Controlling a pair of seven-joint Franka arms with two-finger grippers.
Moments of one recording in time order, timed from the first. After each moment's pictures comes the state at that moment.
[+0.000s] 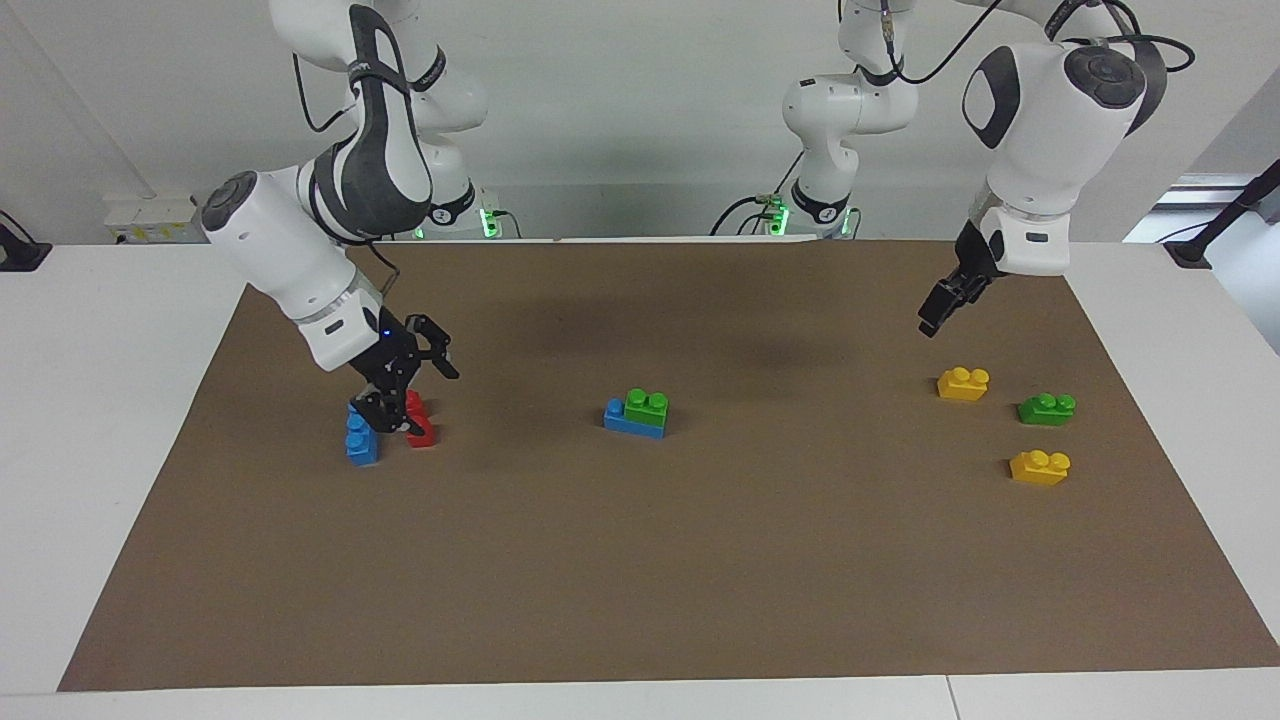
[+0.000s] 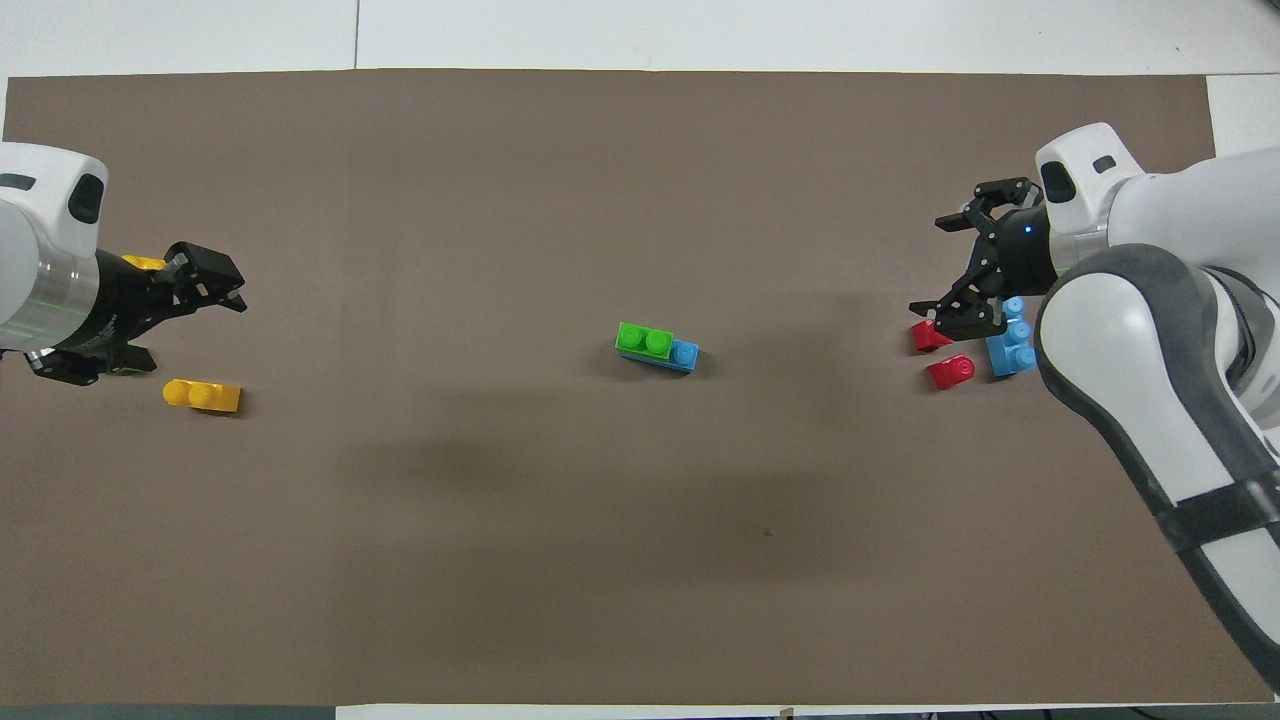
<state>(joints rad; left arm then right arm) -0.01 -0.04 -0.08 -1.82 0.01 1.78 -0.57 0.08 0.11 -0.03 -1.92 0.39 2.14 -1.29</state>
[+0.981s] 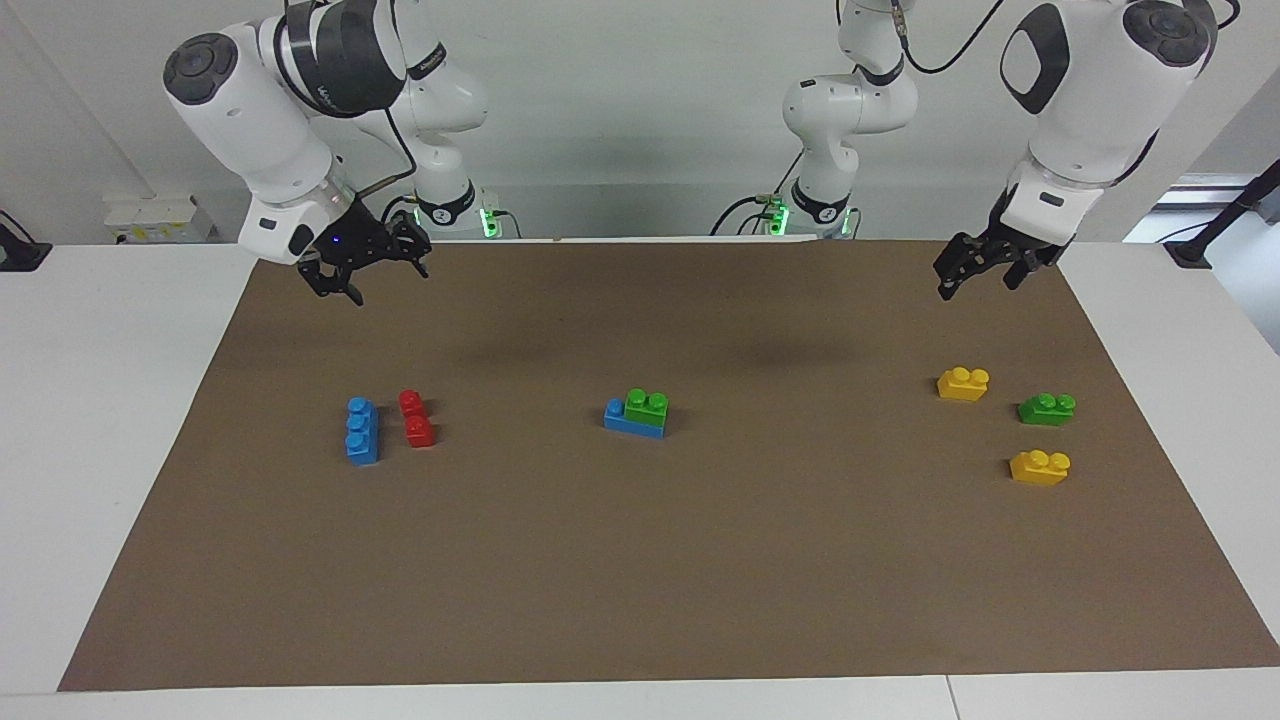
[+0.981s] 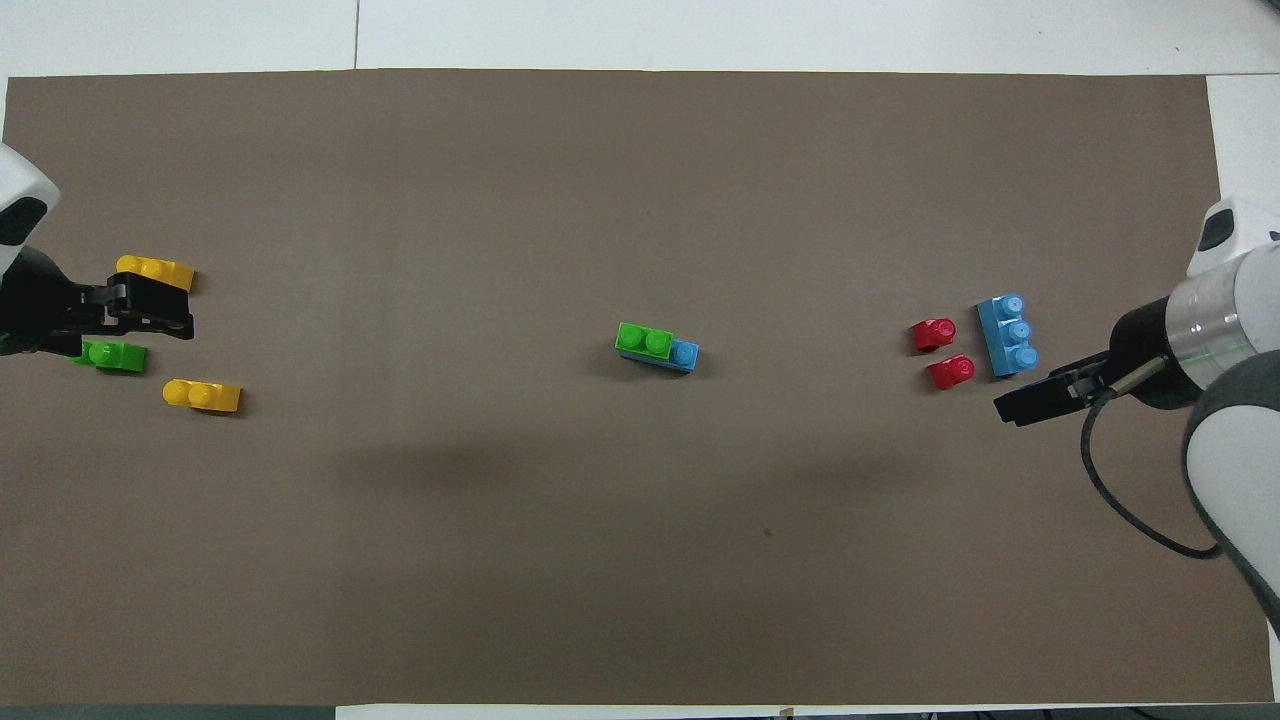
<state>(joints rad) 0.01 -0.04 -0.07 -1.70 0.01 1.62 -0.12 0.06 -0.13 -0.03 -1.91 0.12 1.65 -0.29</state>
